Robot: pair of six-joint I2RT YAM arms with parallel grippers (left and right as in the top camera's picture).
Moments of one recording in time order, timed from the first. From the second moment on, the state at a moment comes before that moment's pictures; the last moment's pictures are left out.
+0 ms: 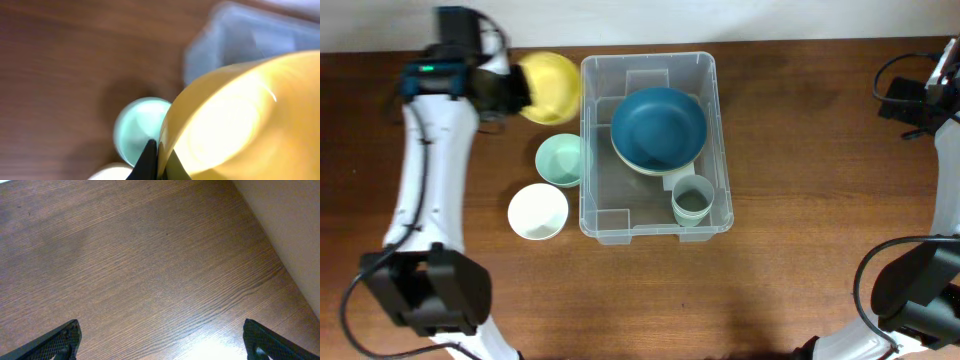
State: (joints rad) left arm -0.03 1.91 1.93 -1.09 0.17 -0.22; right arm -0.43 1.84 1.74 -0.82 0.17 -0.02
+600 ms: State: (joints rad) left arm -0.40 1.91 1.82 -1.26 0.14 -0.22; right arm -0.43 1.84 1.74 -0.82 0.17 -0.02
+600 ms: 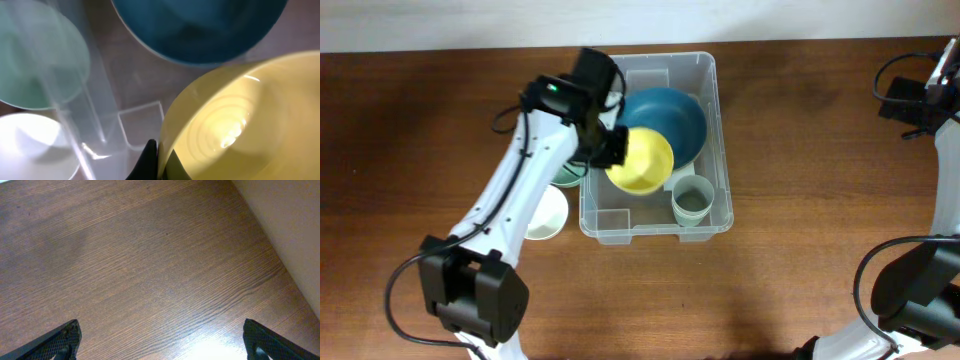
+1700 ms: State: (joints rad) left arm -0.14 1.91 1.77 -1.15 0.07 -0.23; right arm -0.43 1.84 1.74 -0.82 0.17 -0.02
